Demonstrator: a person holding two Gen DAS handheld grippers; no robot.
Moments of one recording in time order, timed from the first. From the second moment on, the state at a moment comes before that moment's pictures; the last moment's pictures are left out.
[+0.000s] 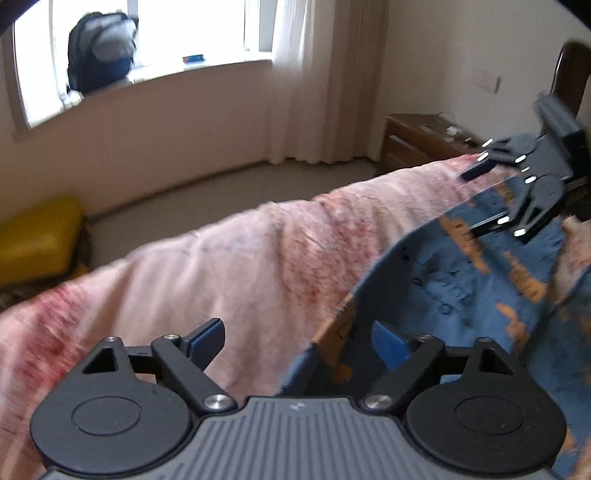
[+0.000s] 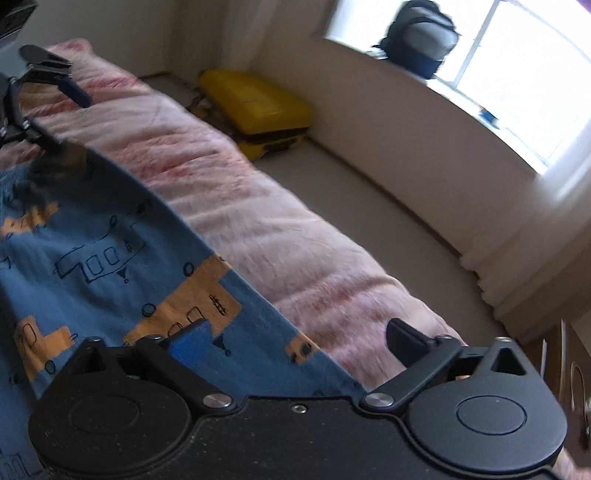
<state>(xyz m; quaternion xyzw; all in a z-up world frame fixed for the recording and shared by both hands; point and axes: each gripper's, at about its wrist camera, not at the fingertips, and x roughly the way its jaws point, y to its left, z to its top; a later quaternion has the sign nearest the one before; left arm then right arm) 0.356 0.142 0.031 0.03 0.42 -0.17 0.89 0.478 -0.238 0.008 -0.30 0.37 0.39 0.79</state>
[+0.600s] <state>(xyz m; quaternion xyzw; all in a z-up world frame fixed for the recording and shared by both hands) 0.362 0.147 0.049 -0.01 0.40 -0.13 0.91 0.477 -0.212 0.010 -0.30 0.39 0.40 0.77</state>
